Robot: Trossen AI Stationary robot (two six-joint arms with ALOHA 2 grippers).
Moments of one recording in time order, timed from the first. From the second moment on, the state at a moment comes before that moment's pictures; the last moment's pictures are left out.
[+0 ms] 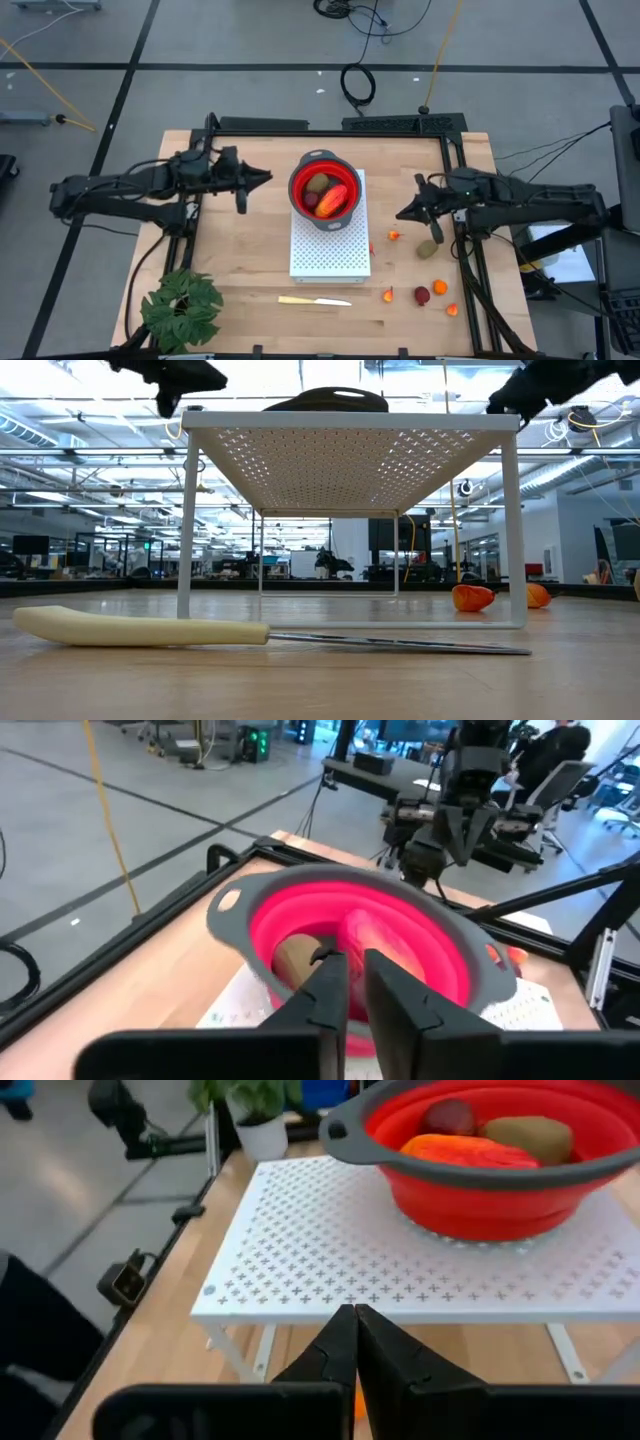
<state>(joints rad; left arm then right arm) 0.12 0.79 0.74 -0.14 -0.11 -0.24 -0.05 0.63 0.63 -0.40 -0.25 0.09</state>
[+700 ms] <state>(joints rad) 0.07 0.47 0.51 -0.10 -0.08 -0.15 0.25 1.05 1.04 -1.04 -0.13 0.15</state>
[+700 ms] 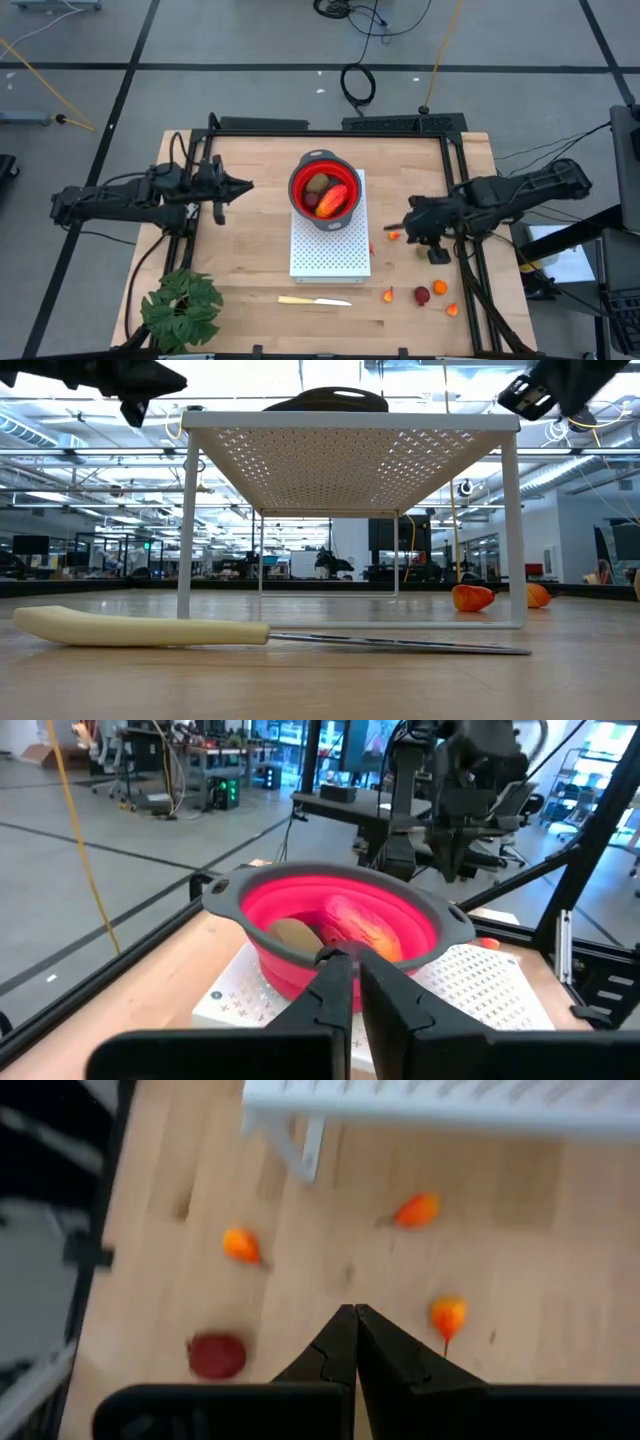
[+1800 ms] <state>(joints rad) 0.07 0.40 0.47 -0.10 -0.04 -0.15 0.29 1.25 1.02 -1.36 -0.18 0.13</state>
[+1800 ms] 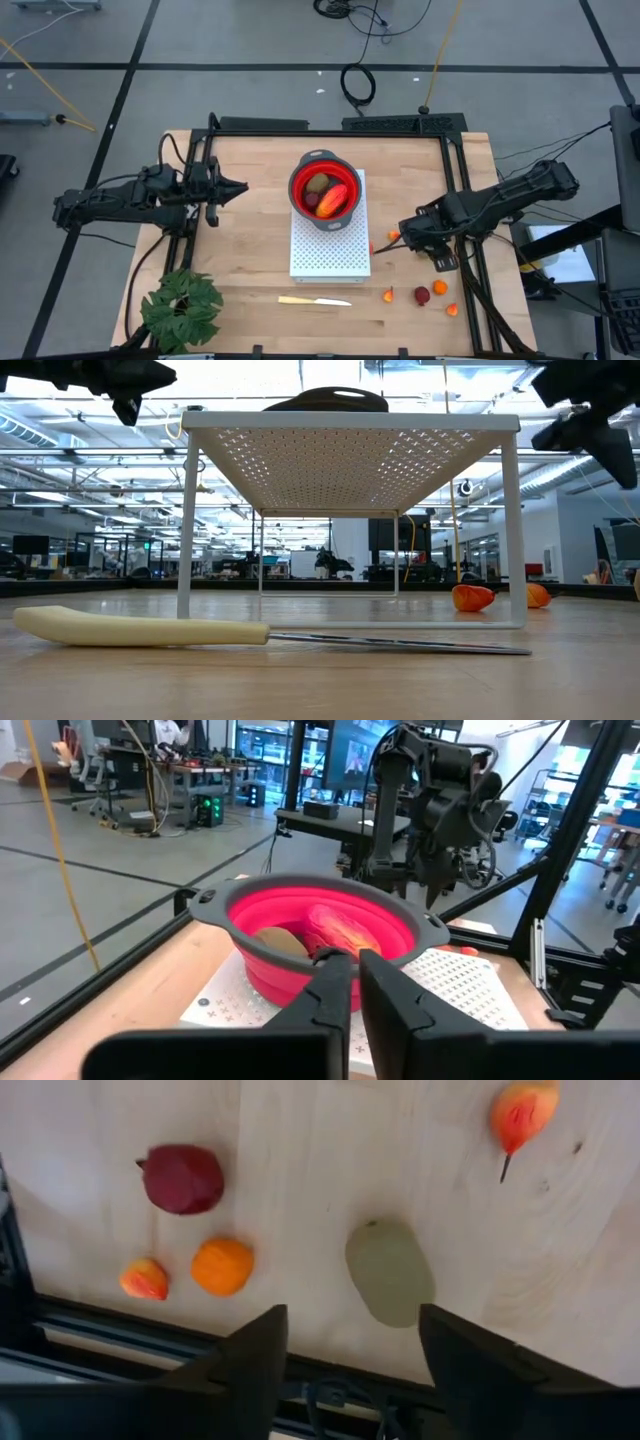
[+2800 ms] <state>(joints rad) 0.08 0.40 0.47 -0.10 -0.05 -0.16 0.29 1.25 0.78 -1.22 -0.10 0.01</state>
